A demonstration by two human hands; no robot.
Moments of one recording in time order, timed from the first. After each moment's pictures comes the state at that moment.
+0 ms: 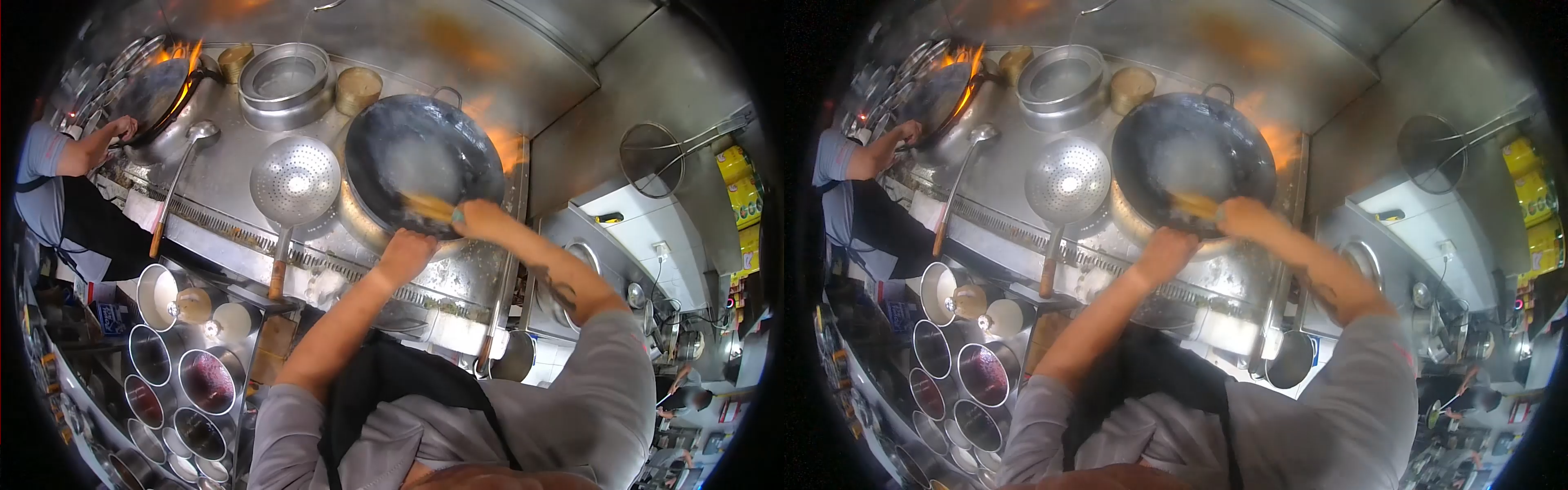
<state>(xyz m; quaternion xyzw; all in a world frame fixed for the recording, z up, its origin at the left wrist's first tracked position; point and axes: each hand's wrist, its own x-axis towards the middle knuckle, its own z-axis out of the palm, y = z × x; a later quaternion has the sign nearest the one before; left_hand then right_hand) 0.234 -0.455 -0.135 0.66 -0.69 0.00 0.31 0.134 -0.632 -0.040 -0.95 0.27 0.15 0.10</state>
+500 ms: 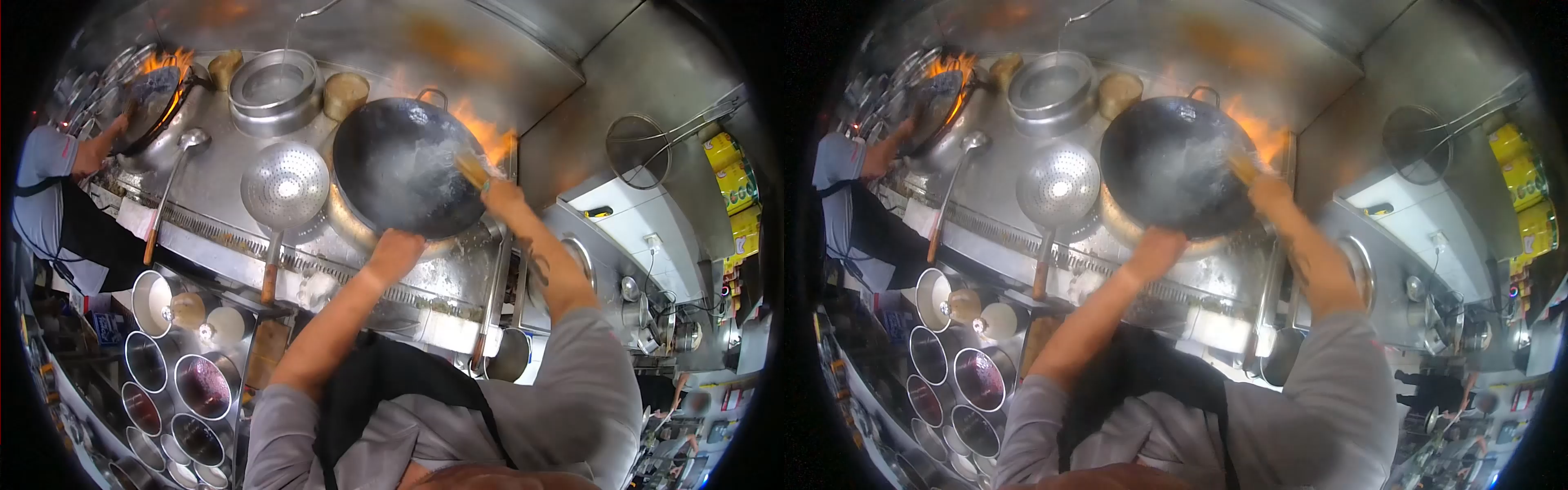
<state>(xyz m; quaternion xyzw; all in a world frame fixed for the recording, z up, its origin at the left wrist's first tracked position) 0.228 -0.450 -0.127 0.66 -0.69 -0.03 0.31 0.086 -0.703 -0.026 -0.89 0.44 0.13 -0.01</state>
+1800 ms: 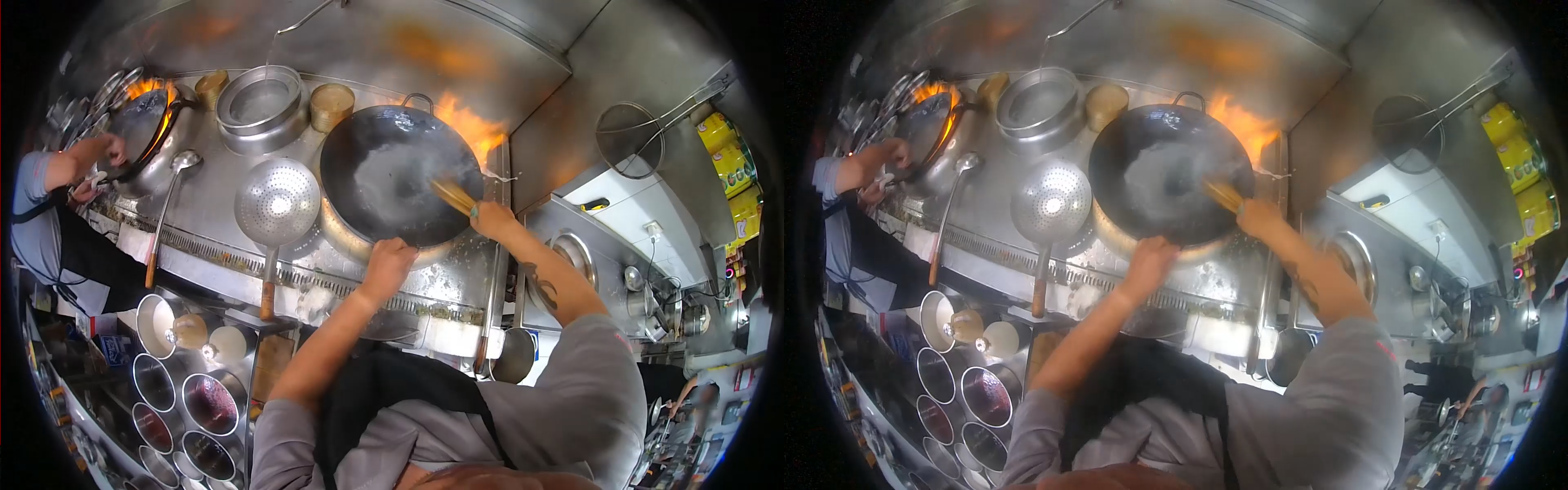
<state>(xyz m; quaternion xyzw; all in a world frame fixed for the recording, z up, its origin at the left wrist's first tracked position) 0.225 -0.447 -0.123 0.61 -0.62 -0.01 0.49 0.057 -0.700 -0.059 -0.89 0.43 0.13 -0.02</state>
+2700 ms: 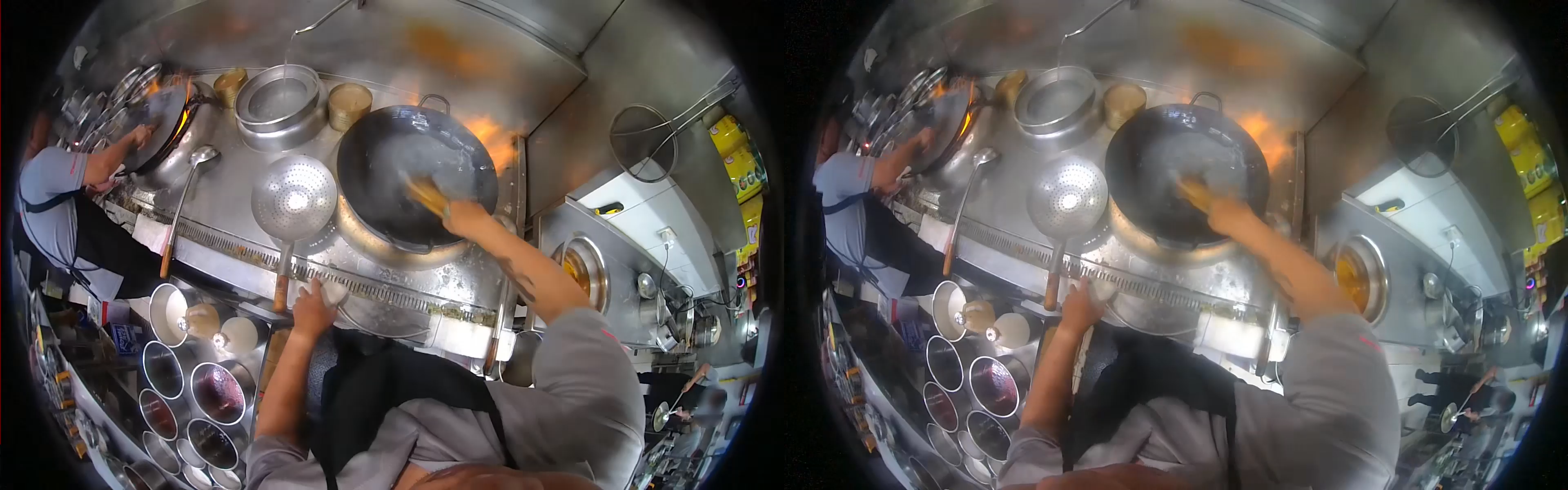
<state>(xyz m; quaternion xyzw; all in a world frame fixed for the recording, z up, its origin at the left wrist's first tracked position) 0.296 -0.271 -0.207 0.90 -0.39 -0.15 0.14 0.126 -0.650 -0.072 -0.92 0.35 0.15 0.08</state>
